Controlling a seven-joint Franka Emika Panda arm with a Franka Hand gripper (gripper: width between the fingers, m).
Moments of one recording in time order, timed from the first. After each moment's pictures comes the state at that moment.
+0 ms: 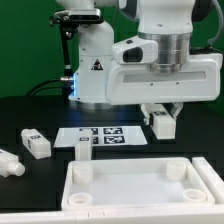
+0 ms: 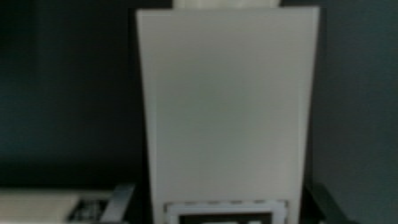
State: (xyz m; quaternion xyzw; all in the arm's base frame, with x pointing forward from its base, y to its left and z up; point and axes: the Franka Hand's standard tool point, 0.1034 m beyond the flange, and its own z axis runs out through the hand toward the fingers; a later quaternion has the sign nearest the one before) arm 0.454 0.102 0.074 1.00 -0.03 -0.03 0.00
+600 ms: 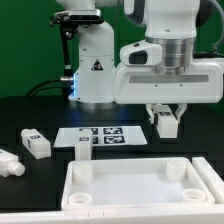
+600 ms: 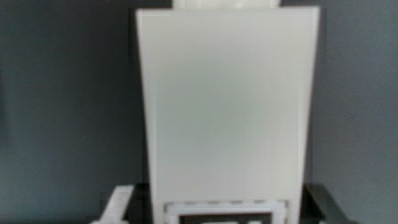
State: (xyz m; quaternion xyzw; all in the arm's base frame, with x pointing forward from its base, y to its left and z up) arm 0.429 0.109 0.055 1.00 -0.06 -0.02 0.00
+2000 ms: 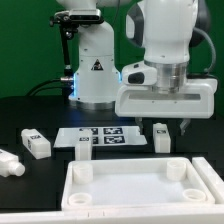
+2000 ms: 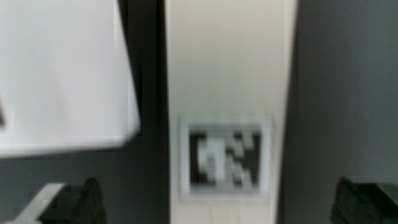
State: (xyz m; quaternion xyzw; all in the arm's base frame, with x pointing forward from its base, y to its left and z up) arm 0.415 0.116 0.038 1.00 -0.06 -0.06 0.00
